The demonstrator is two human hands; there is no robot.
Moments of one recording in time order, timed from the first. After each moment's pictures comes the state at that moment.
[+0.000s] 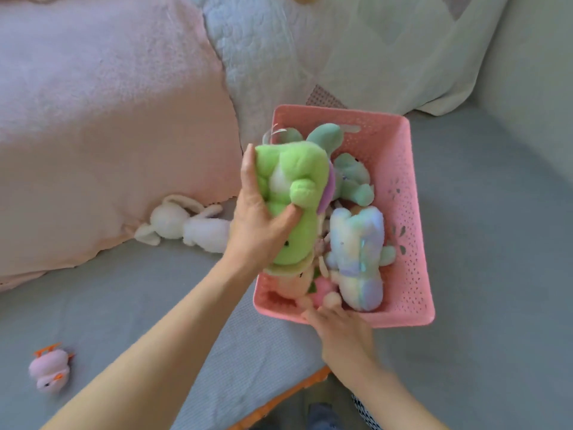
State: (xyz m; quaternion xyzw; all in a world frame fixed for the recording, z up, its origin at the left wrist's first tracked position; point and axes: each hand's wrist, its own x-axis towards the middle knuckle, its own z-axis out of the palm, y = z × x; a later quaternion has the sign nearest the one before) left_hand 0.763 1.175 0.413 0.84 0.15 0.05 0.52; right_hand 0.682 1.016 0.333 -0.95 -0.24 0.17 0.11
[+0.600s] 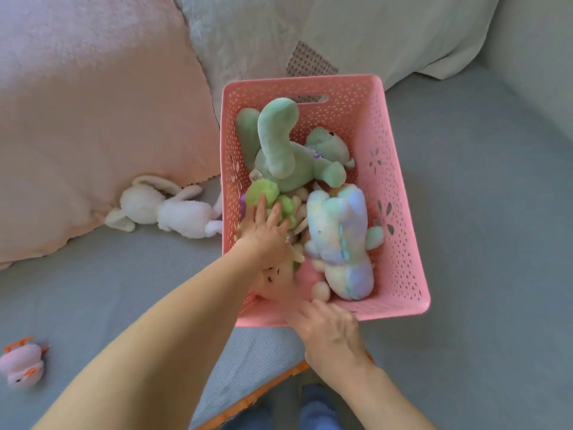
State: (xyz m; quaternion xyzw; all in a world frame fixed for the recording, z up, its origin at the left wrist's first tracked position) left_hand 0.798 1.148 0.276 0.94 -0.07 -0.34 -0.05; right_hand 0.680 1.000 0.302 -0.94 -0.30 0.06 0.13
